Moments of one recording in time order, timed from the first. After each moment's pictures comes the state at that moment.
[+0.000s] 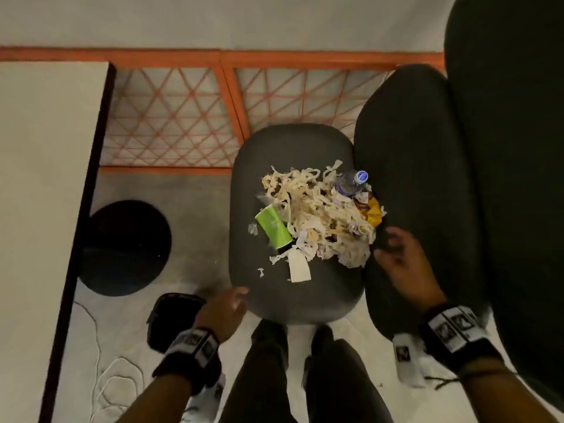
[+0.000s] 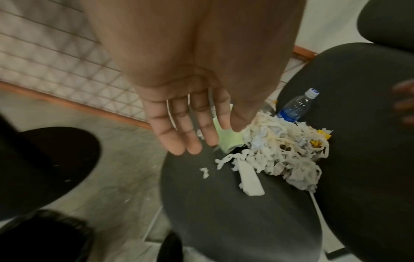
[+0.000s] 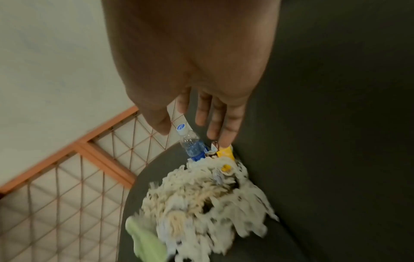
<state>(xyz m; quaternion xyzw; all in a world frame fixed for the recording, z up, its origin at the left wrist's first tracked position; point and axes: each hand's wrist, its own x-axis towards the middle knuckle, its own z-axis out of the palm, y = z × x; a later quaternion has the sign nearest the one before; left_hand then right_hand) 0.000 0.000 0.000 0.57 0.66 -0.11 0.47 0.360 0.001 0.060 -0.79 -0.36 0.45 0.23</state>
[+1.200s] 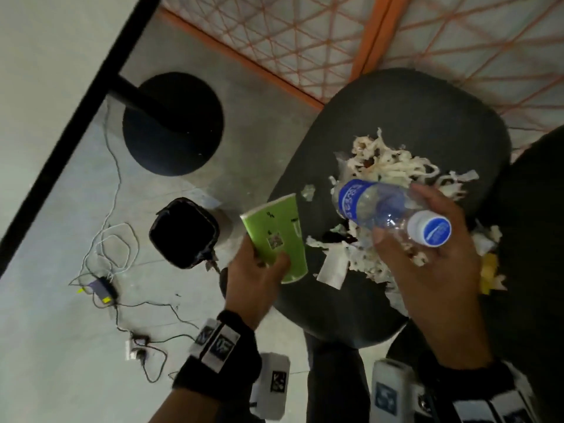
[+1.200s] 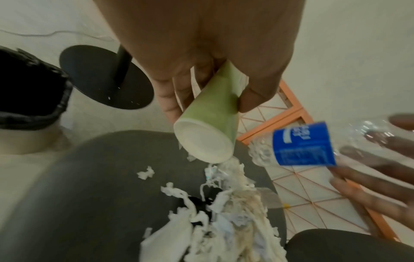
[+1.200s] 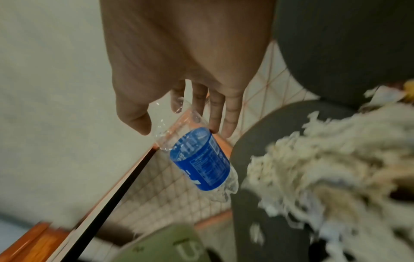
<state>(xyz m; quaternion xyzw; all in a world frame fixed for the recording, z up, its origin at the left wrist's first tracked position) 0.065 0.016 -0.030 0.17 0.80 0.35 0.47 0.250 0.114 0.026 -0.59 -0.58 0.47 0.32</state>
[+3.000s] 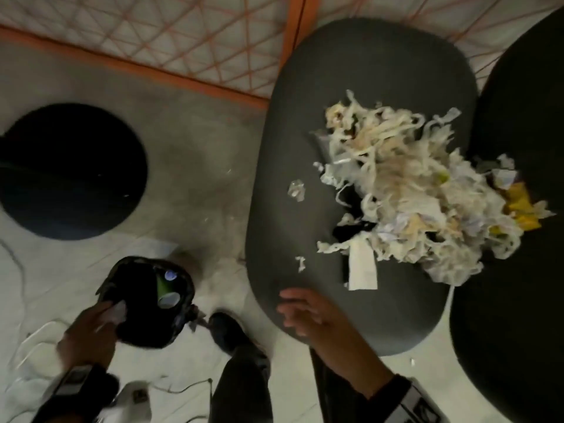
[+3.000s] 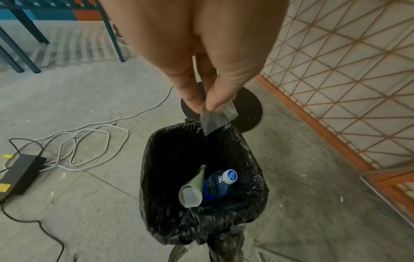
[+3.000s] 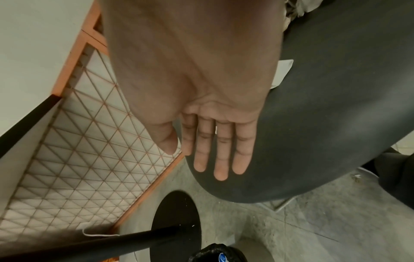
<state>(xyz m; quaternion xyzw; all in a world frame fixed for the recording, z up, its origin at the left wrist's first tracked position) -0.273 -0.092 -0.302 0.31 0.90 0.01 0.32 0.121 -0.026 -0.154 -0.63 -0.29 0.70 0.16</state>
